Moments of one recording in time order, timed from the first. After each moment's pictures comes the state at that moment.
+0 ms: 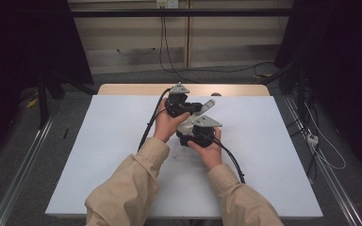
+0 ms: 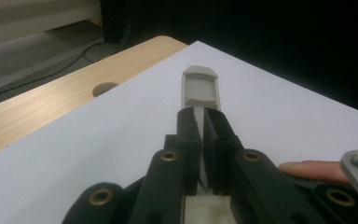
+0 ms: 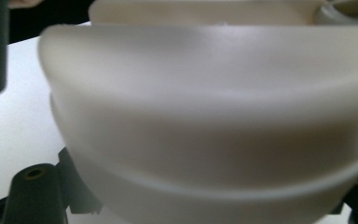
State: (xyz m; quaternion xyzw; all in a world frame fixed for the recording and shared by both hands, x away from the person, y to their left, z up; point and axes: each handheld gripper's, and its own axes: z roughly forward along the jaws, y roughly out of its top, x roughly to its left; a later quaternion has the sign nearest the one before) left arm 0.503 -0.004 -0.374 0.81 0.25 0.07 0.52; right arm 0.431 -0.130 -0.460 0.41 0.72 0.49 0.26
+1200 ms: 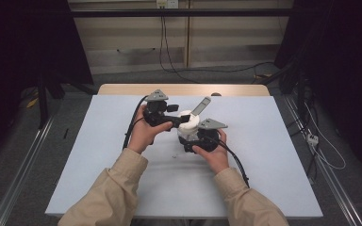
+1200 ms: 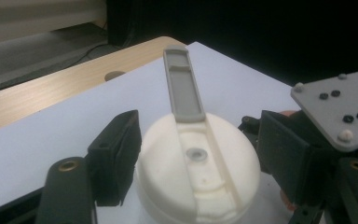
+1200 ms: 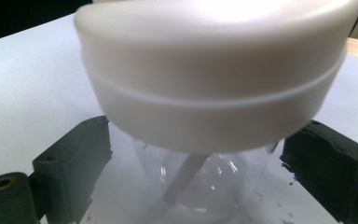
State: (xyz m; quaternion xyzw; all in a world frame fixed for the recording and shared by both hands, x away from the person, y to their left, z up) left arm 0.466 0.057 -0.365 0.80 0.26 0.07 0.54; right arm 0.413 -0.143 -0.453 0.42 0.74 0.48 0.22
